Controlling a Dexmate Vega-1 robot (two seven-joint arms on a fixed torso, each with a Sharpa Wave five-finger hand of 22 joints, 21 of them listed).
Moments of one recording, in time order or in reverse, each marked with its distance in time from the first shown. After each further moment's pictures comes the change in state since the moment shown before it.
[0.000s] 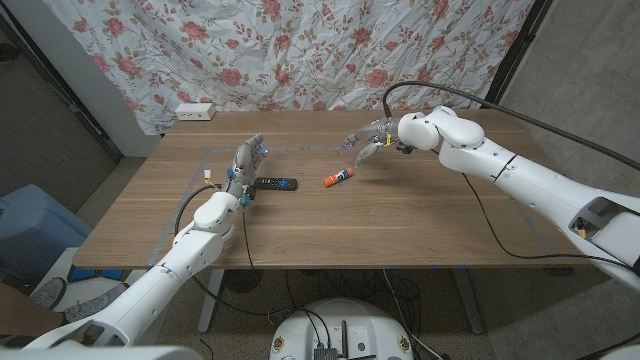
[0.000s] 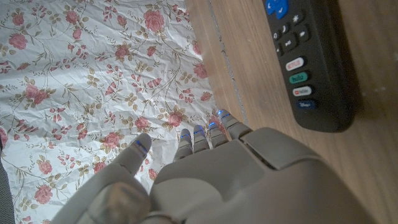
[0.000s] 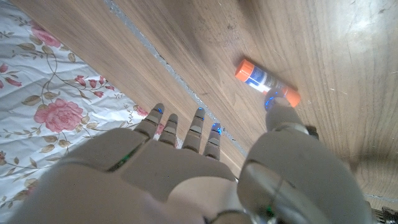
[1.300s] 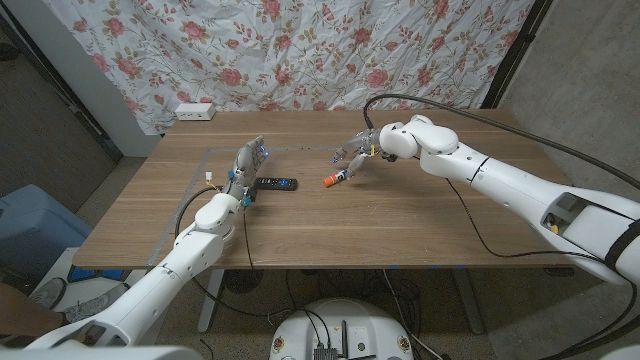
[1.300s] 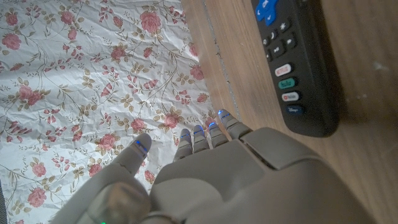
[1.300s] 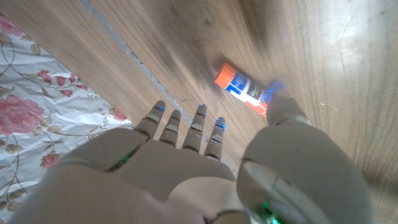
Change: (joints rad) left arm 0.001 -0.004 0.005 0.009 0.000 0.006 0.002; left_hand 0.000 0.000 0.004 -0.004 0.000 0.000 0.000 0.000 0.000 0.000 0.000 0.000 0.000 0.000 0.000 0.000 0.000 0.000 0.000 0.000 0.000; right arm 0.052 0.101 -0.096 0.125 -0.055 0.029 0.004; right_hand 0.075 -0.020 0.015 0.012 -0.013 0.105 -0.026 0.030 0.003 0.073 -0.016 0.000 0.000 0.051 -0.023 0.016 0.000 0.036 -0.007 0.004 0.000
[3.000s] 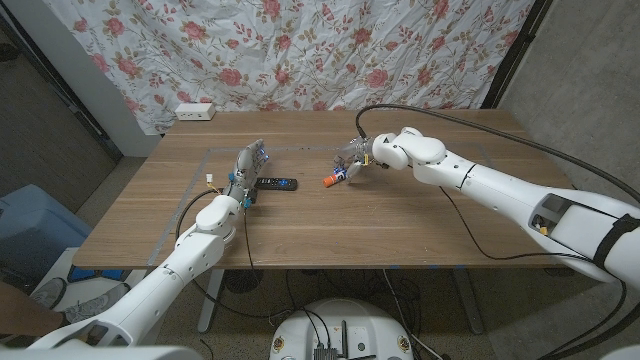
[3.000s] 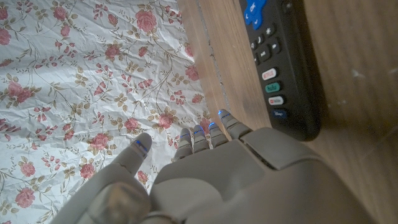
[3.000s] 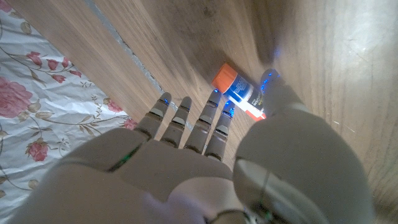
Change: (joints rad) left arm -0.006 -0.011 0.002 0.023 -0.015 0.006 -0.007; left_hand 0.000 0.000 0.004 0.004 0.000 0.007 0.000 0.000 0.000 0.005 0.005 0.000 0.000 0.000 0.000 0.000 0.000 0.000 0.000 0.000 0.000; right arm 0.005 0.031 -0.072 0.089 -0.077 0.015 -0.144; right_hand 0.170 -0.039 -0.019 0.006 0.032 0.289 -0.013 0.088 0.011 0.317 -0.116 0.025 -0.007 0.220 -0.102 0.061 -0.005 0.148 -0.077 0.004 -0.002
